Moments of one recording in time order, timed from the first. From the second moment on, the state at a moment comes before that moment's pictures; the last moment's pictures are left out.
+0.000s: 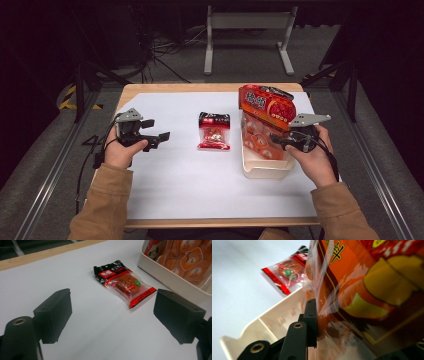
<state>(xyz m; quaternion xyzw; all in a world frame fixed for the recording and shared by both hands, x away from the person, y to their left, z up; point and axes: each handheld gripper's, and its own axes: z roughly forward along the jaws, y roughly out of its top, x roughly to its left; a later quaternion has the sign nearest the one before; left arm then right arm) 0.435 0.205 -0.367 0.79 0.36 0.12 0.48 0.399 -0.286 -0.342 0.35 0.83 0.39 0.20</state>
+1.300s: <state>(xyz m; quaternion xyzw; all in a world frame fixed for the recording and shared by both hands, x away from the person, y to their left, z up) 0.448 0.172 -0.366 0.78 0.34 0.12 0.51 0.370 -0.370 -0.332 0.37 0.75 0.50 0.23</state>
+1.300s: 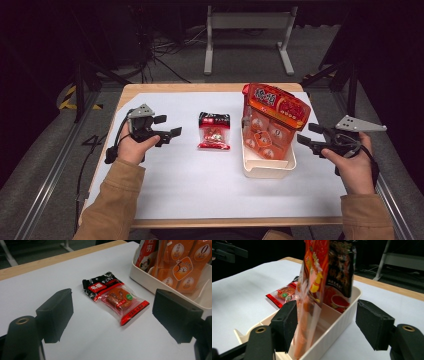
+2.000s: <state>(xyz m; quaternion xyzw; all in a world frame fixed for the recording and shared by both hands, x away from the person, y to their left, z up) 0.481 0.136 -0.380 0.79 0.33 0.10 0.51 0.385 -0.380 -0.351 0.38 0.76 0.46 0.25</state>
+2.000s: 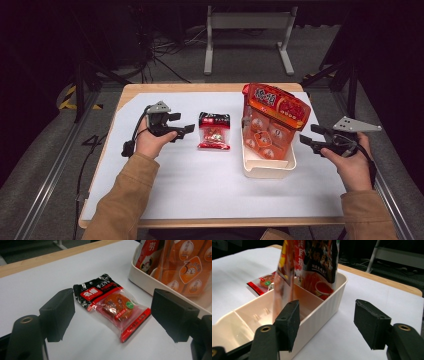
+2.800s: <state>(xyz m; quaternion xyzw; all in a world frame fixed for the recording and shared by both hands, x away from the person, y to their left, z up) 0.534 0.097 -0.399 0.80 0.34 0.11 0.49 0.387 -0.373 -0.366 0.34 0.79 0.45 0.23</state>
